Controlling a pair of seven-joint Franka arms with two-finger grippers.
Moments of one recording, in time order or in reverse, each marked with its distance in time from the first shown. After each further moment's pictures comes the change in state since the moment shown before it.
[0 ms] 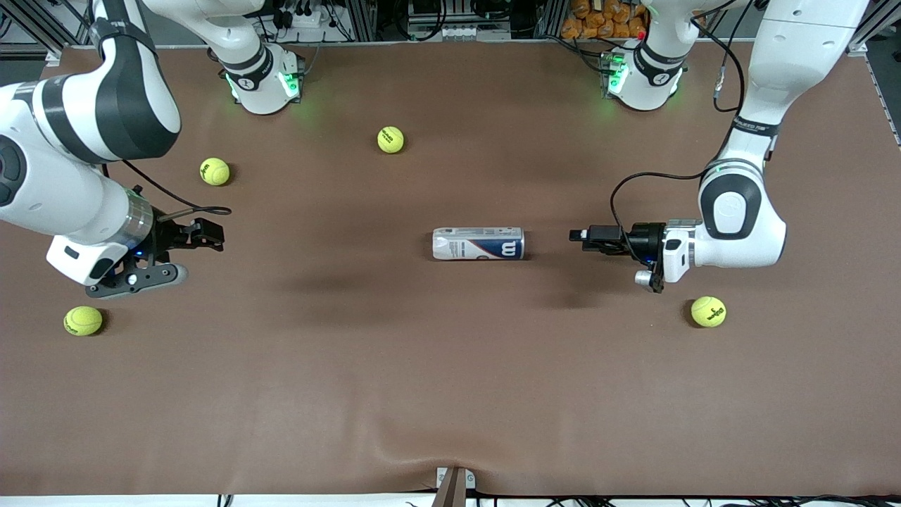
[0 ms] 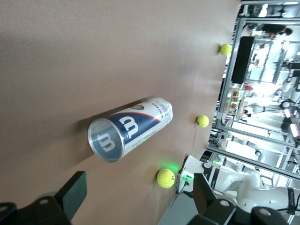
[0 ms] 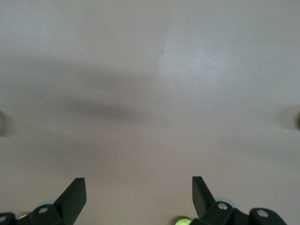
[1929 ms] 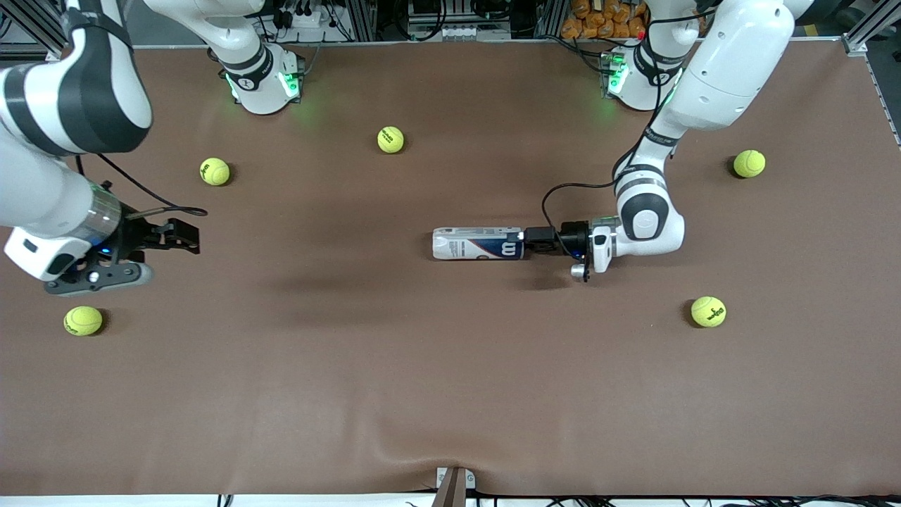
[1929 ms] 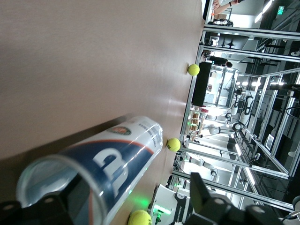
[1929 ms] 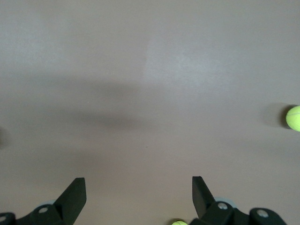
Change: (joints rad) left arm -0.201 0.211 -0.020 -0.013 -0.489 0.087 0.271; right arm -0.058 -0.038 -0.006 -0.001 0.000 0.015 0.002
